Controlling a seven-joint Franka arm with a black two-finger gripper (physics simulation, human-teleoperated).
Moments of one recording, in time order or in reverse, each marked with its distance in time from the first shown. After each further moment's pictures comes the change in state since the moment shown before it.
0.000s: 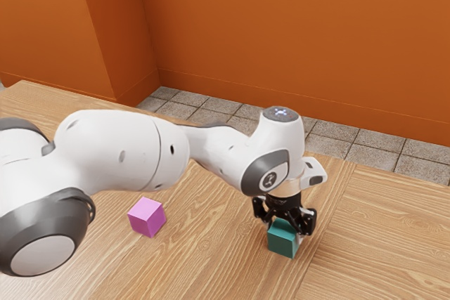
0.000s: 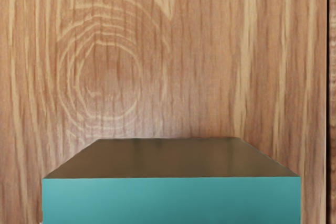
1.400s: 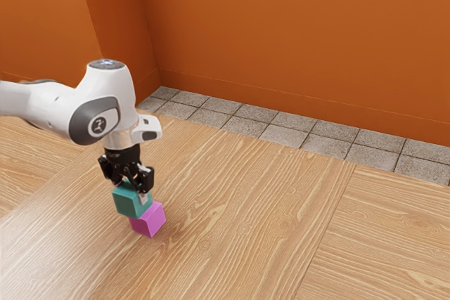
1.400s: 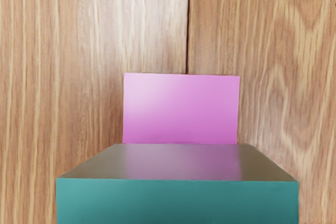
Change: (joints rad) arm 0.766 -0.685 -0.323 -0.647 0.372 -0.051 0.248
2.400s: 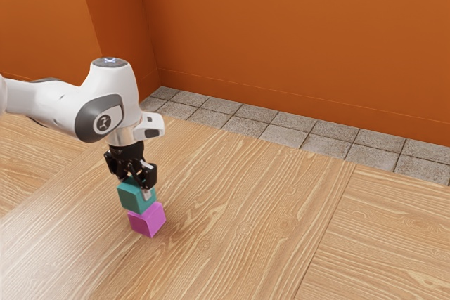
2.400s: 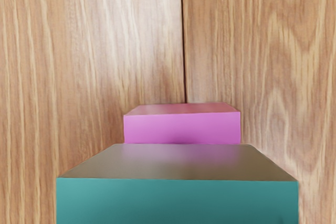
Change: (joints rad) arm 0.008 0.046 0.002 0.041 -0.006 0.026 0.076
